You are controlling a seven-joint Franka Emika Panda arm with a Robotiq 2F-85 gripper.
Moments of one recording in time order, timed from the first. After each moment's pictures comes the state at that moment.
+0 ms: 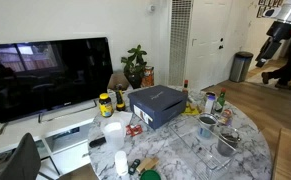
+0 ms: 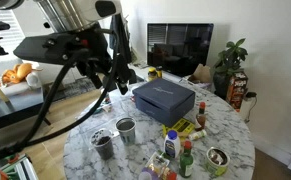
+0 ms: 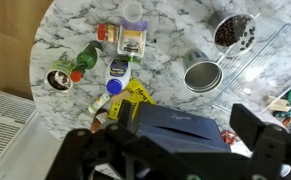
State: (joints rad) arm -0.11 -0.89 -0.32 -2.74 -0.18 2.12 -0.47
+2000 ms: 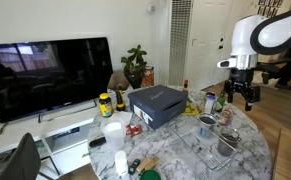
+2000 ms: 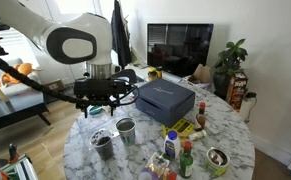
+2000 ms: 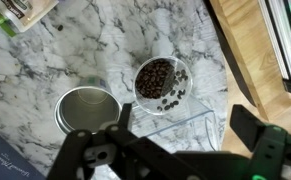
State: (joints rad) arm 0.17 -0.40 -0.24 -2.75 0.00 2.20 -1.04
